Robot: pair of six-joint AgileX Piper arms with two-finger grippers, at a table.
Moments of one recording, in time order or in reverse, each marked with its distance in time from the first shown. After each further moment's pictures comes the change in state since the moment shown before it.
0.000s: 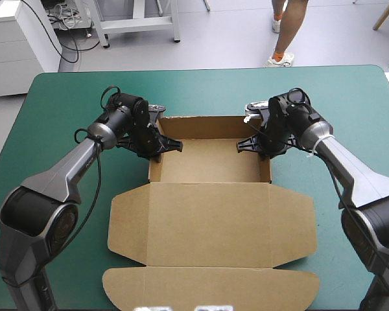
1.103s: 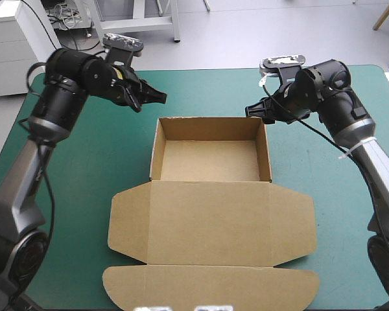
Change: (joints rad) left arm 0.001 -0.210 -0.367 0.070 0.071 0.177; right arm -0.001 -0.177 -0.213 -0.046 0.062 0.012
